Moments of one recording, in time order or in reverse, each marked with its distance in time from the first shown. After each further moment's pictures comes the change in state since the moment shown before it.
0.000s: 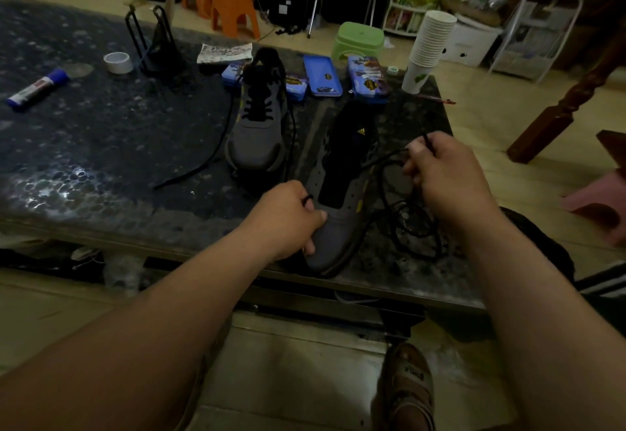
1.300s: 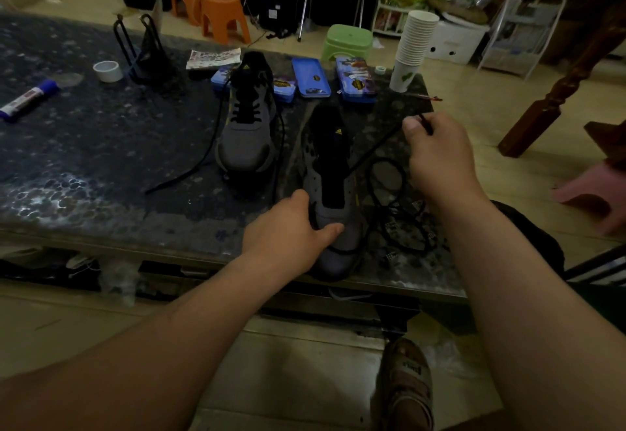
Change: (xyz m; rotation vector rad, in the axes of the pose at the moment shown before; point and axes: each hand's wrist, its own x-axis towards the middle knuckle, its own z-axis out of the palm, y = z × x) left_hand -0.023 0.004 0.024 0.506 0.156 0.100; right_hand 0.014 -0.010 -0.009 0.060 0.190 -0.003
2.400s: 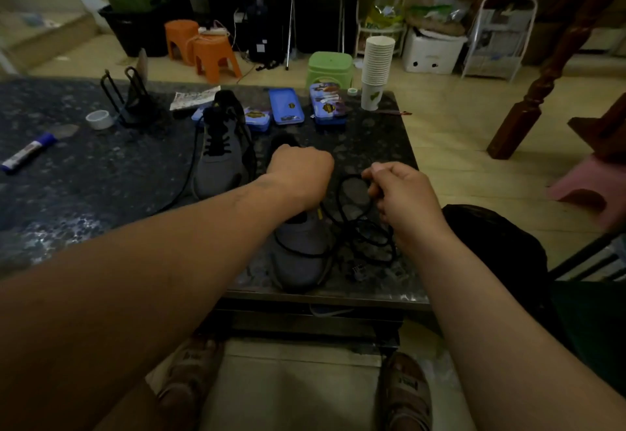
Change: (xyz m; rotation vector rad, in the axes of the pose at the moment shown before) left_hand 0.095 0.111 -0.041 0.735 -0.066 0.362; right_hand -0.021 0.038 -0.027 0.419 -0.137 0.207
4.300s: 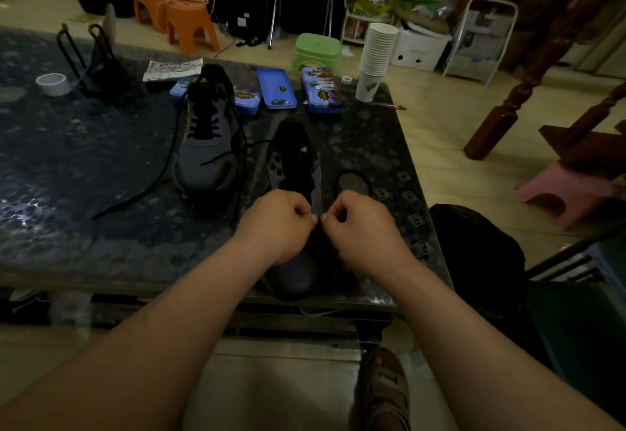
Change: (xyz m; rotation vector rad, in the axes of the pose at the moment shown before) left_hand -0.061 -0.004 0.075 -0.959 0.078 -0.296; right_hand -0.021 0.023 0.042 -0.768 -0.182 -0.221
